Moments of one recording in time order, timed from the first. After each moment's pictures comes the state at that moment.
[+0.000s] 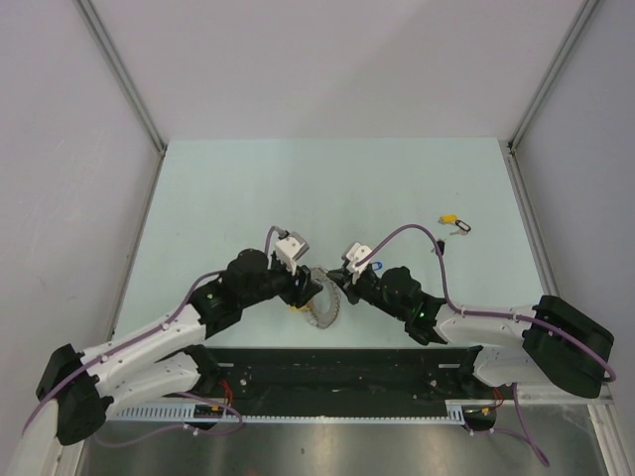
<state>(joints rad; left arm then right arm) -0.82 0.88 0.53 -0.03 0.12 -0.17 1.01 1.26 0.43 0.71 0.07 -0.02</state>
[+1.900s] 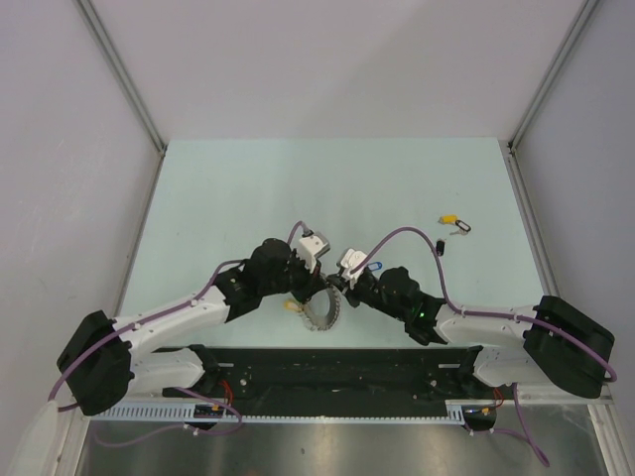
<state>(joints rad) -0.82 1.15 0.63 -0.02 0.23 -0.12 1.02 1.26 0.43 0.66 0.02 -0.11</state>
